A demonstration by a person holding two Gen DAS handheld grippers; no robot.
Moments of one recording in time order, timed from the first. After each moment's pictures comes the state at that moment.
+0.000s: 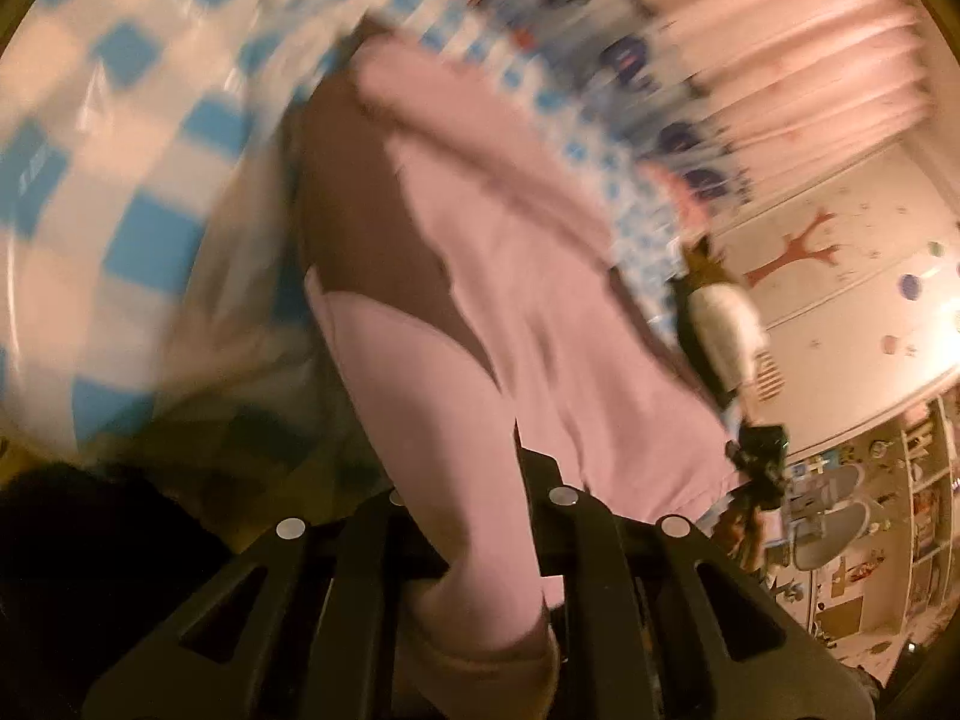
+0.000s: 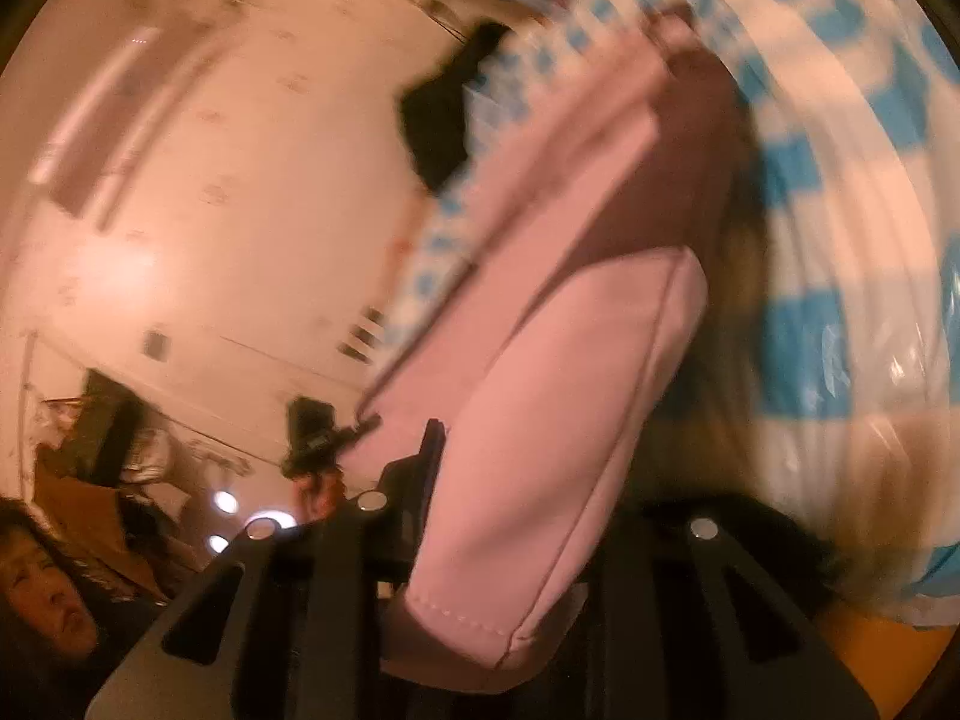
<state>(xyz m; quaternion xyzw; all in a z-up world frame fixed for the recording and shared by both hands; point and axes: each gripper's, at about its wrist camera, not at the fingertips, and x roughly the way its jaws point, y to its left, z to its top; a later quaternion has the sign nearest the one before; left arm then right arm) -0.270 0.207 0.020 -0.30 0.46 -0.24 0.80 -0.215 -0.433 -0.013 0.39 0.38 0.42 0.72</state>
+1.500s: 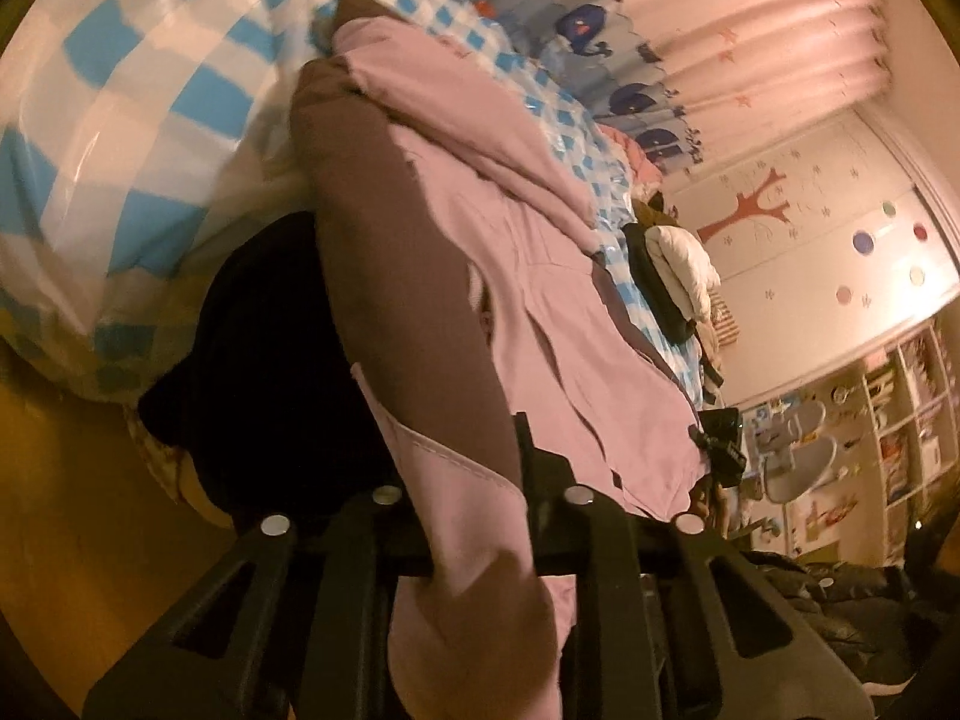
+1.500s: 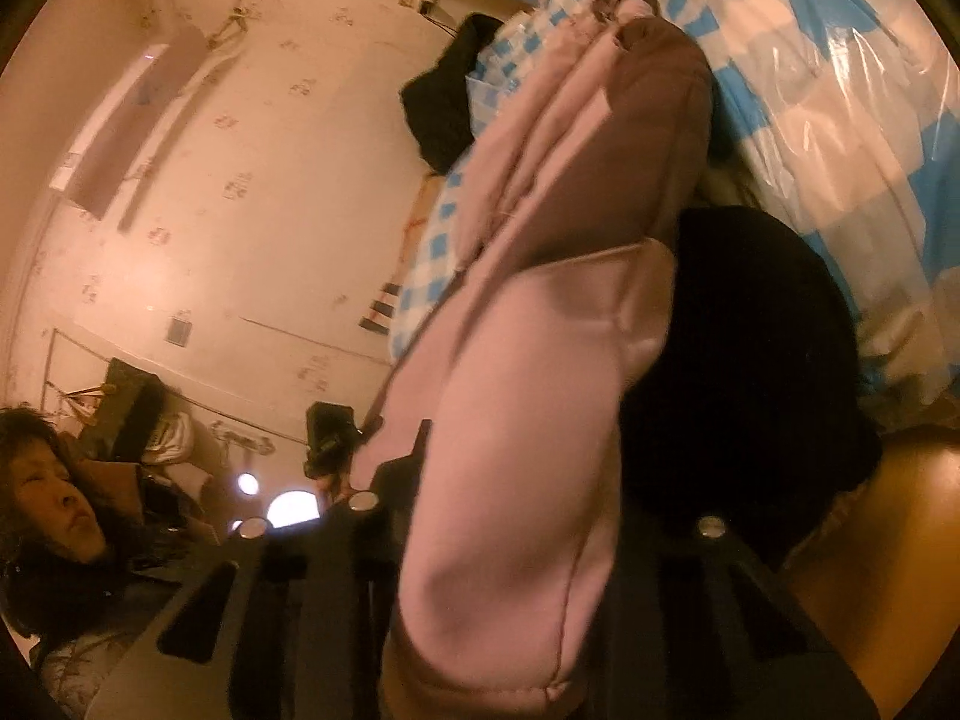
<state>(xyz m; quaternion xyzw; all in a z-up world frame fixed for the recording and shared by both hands) -0.366 0.237 -0.021 -0.30 0.48 -0.30 0.77 -0.326 -0.433 -0.075 0.42 0.40 0.42 0.70</state>
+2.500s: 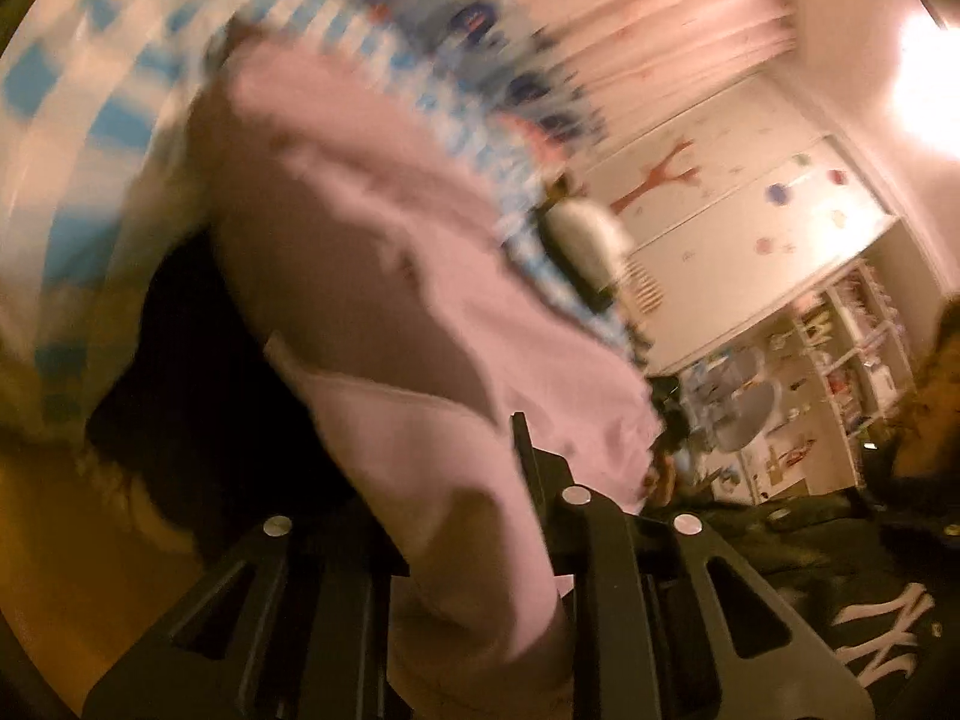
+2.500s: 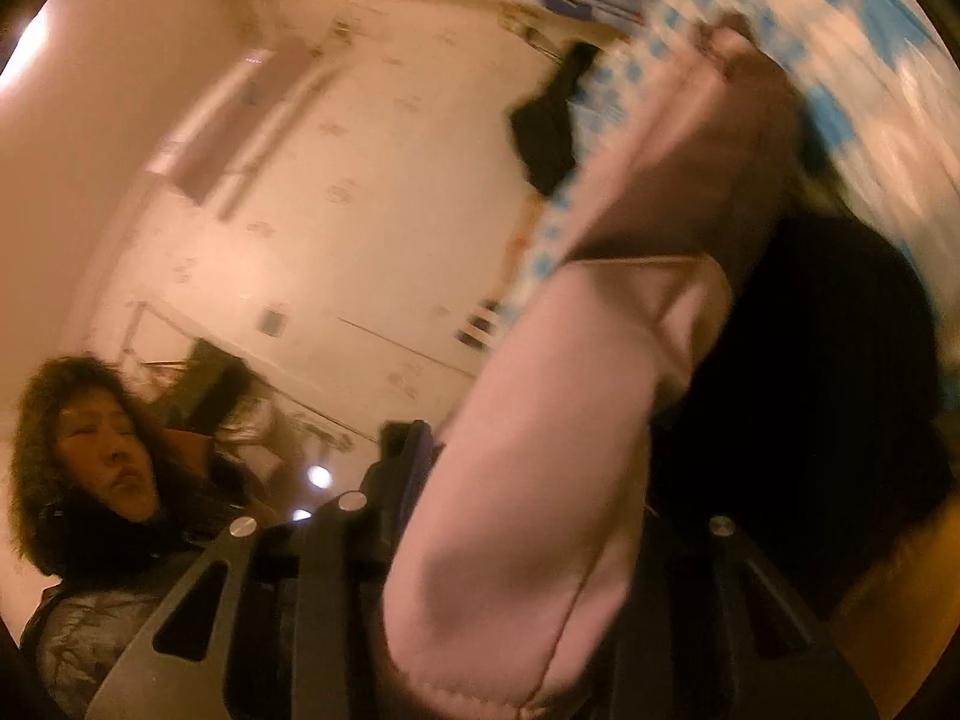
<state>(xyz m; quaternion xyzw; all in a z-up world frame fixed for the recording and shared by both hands) -0.404 0.237 0.006 -0.29 0.40 -0.41 0.76 -0.352 -0.436 -0.054 0.45 0.28 0.51 0.68</state>
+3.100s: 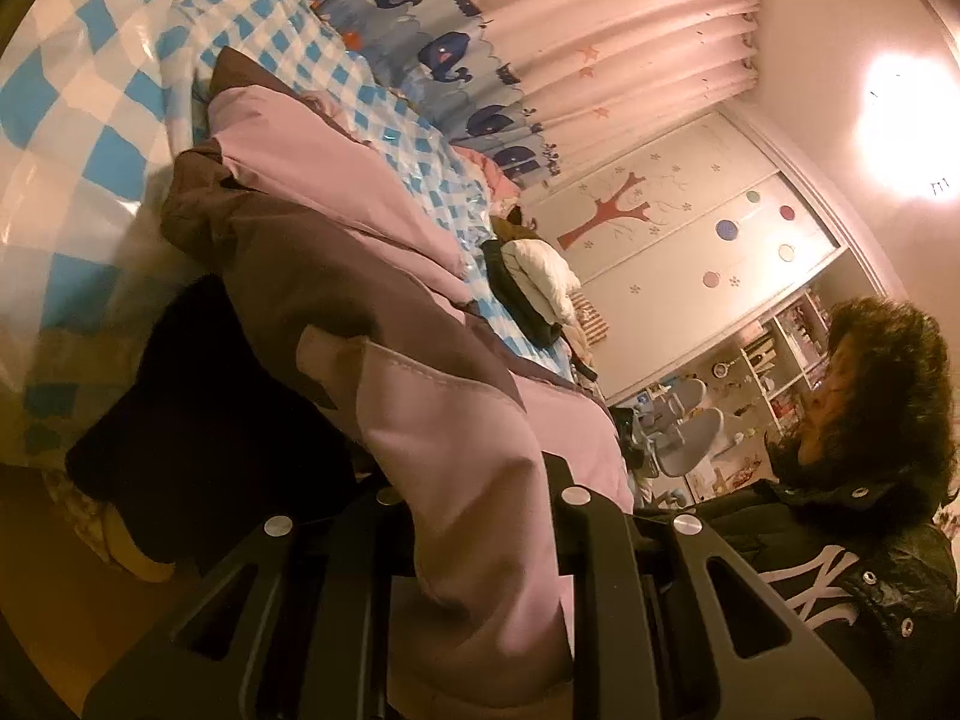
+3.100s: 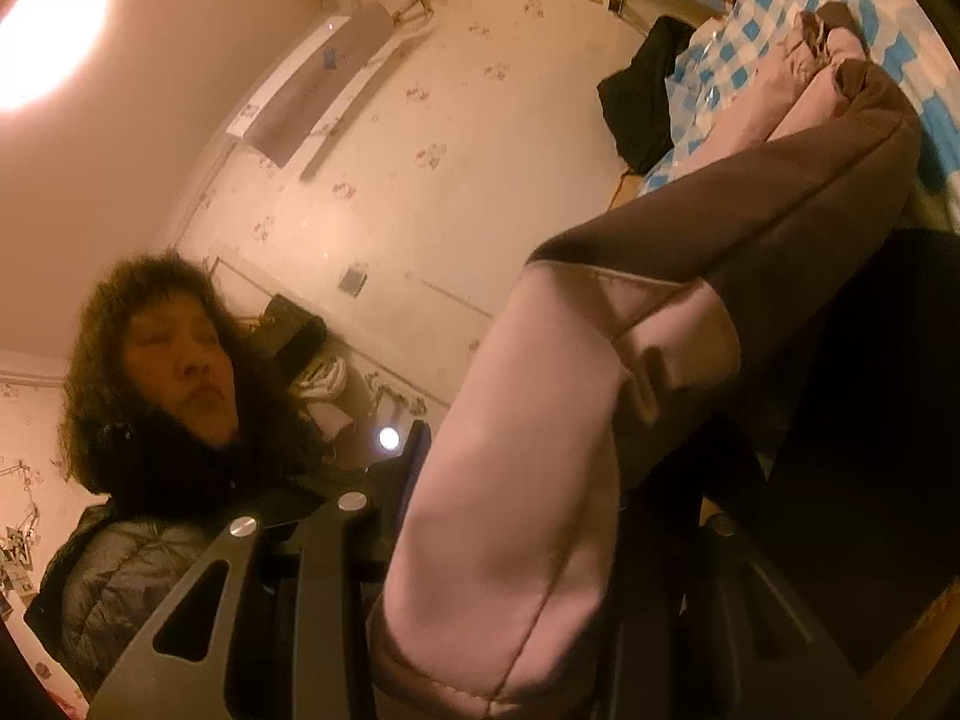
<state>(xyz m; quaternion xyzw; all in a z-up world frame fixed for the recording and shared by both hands) -0.378 0.281 0.006 -0.34 0.39 -0.44 0.74 -0.351 -0.420 -0.056 0.42 0.29 0.59 0.62</state>
